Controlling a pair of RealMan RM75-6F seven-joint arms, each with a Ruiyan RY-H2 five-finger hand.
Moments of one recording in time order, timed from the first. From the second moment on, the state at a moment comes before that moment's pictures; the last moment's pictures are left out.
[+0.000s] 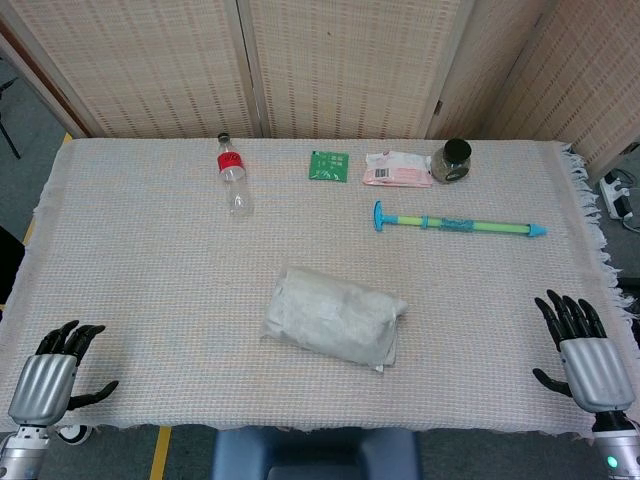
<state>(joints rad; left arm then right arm) -0.10 -1.19 0.05 -1.64 1.53 1.52 0.21 0.05 -1.07 0.00 -1.70 -1.53 1.46 -0.20</state>
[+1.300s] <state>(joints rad) -0.43 -1.84 -0.10 -1.10 1.65 1.25 0.18 0.10 -1.09 0.04 -1.70 -1.39 1.34 -0.28</state>
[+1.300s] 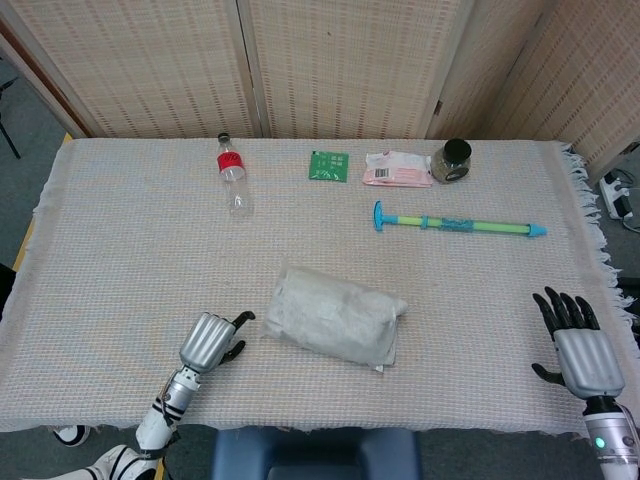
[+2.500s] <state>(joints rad) -0.54 -2.05 -0.08 -0.92 1.64 1.32 0.11 0.09 -1.05 0.04 -1.72 -1.38 1.36 -0.21</state>
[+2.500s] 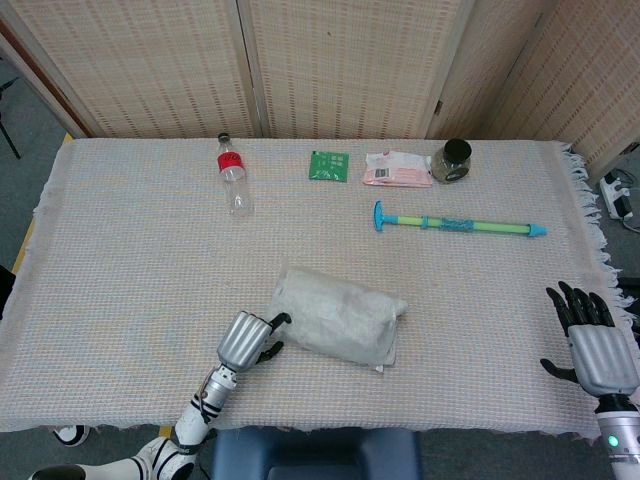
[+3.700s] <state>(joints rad) -0.56 -2.08 -0.02 -0.84 1.68 1.41 0.08 0.21 -1.29 0.04 -1.49 -1.52 1.28 -0.10</state>
